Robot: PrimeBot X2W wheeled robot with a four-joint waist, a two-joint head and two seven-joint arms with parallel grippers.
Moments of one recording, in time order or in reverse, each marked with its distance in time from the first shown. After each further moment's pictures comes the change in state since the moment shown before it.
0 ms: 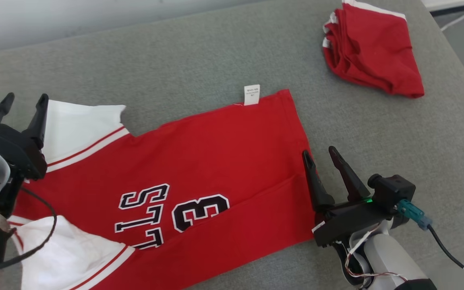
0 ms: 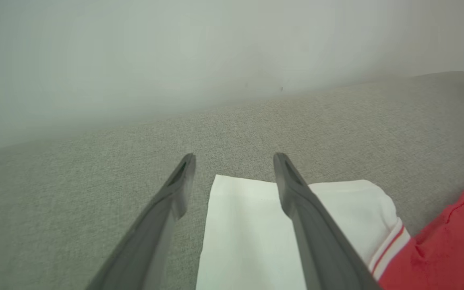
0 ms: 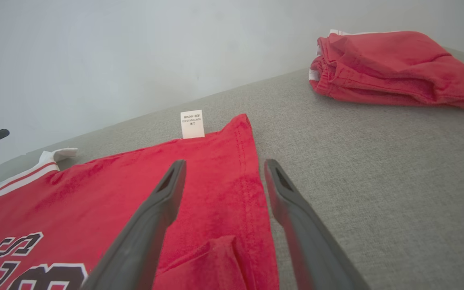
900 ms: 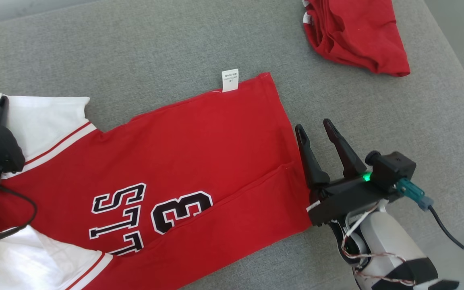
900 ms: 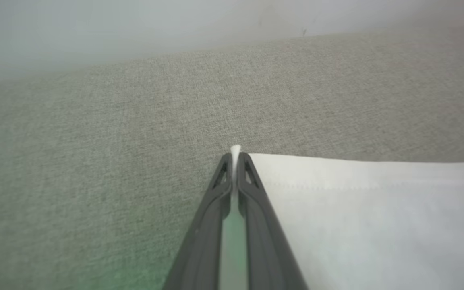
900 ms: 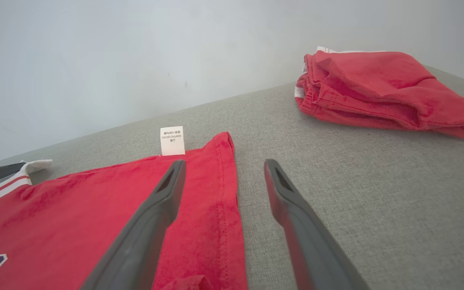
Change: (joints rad) left arm -0.173 0.038 -0.106 0.306 -0.046 0.000 -0.019; right arm -0.074 -0.001 0.023 -0.035 -0.003 0.000 -0.003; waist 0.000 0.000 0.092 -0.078
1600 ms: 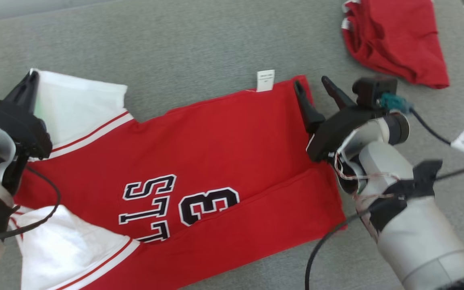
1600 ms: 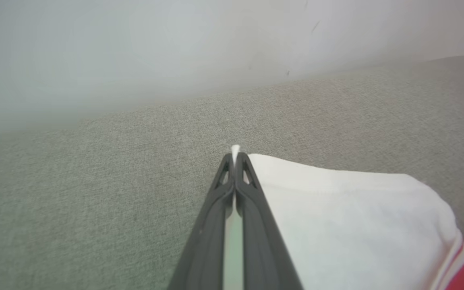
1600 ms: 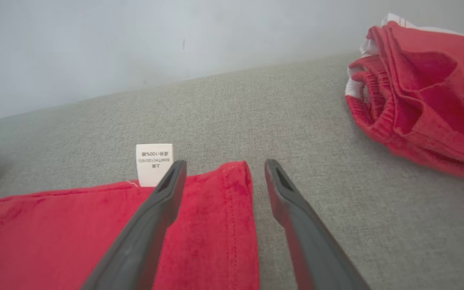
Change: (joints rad) left arm -0.026 -0.029 -0.163 -0.077 -0.103 0.000 -0.097; right arm -0.431 0.006 0.051 0.493 0.056 0.000 0.148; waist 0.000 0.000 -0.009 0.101
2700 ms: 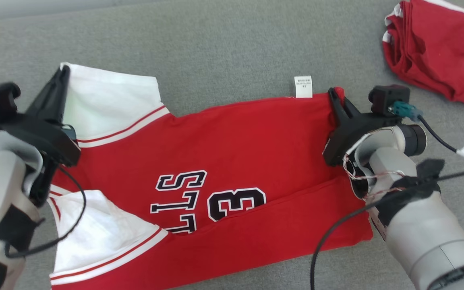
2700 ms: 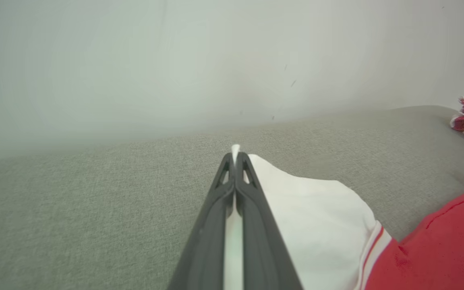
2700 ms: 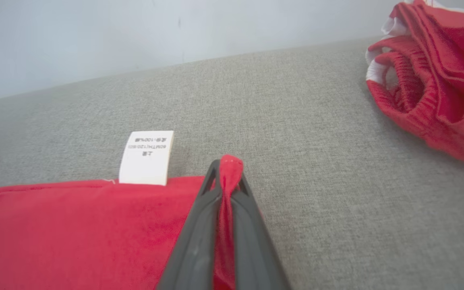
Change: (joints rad) left arm 0.078 -0.011 -0.072 -0.165 -0.108 0.000 -0.144; right arm -0.120 0.001 0.030 0.349 0.017 0.000 -0.145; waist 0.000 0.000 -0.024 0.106
